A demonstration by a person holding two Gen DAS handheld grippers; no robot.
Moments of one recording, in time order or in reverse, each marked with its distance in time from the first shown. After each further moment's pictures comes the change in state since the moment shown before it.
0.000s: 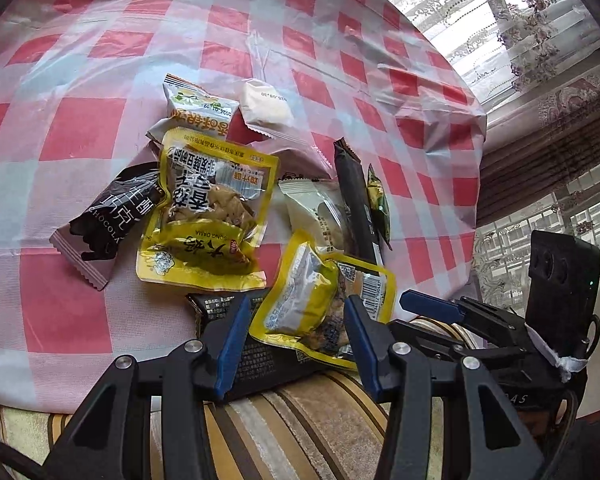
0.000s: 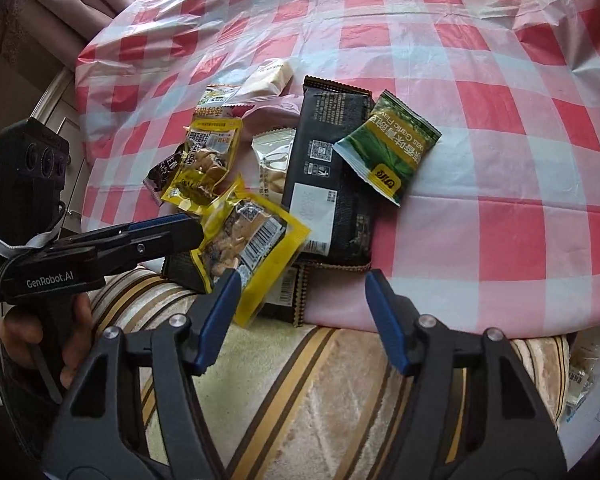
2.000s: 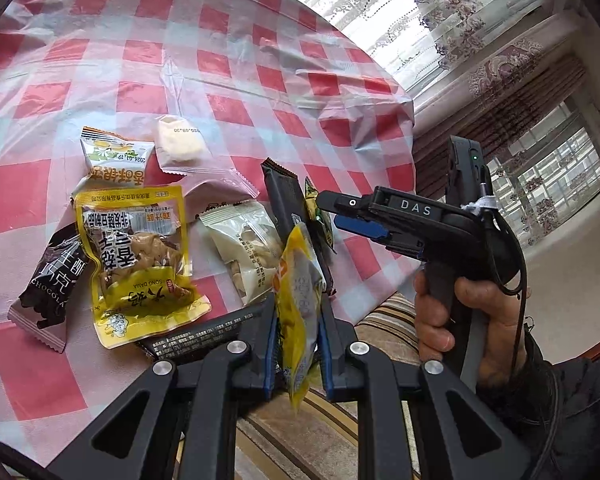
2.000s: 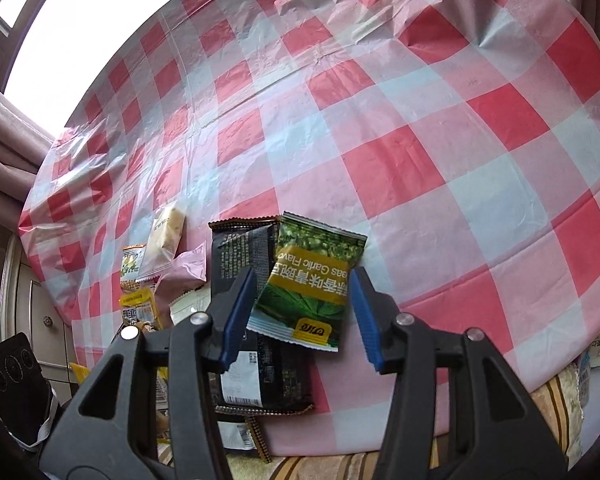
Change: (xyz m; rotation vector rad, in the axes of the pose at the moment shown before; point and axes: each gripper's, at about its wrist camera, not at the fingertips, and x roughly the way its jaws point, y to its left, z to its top) left arm 0.002 -0.013 0.008 0.197 -0.042 -0.196; right arm 0.001 -0.073 0.057 0.407 -0.237 -0.083
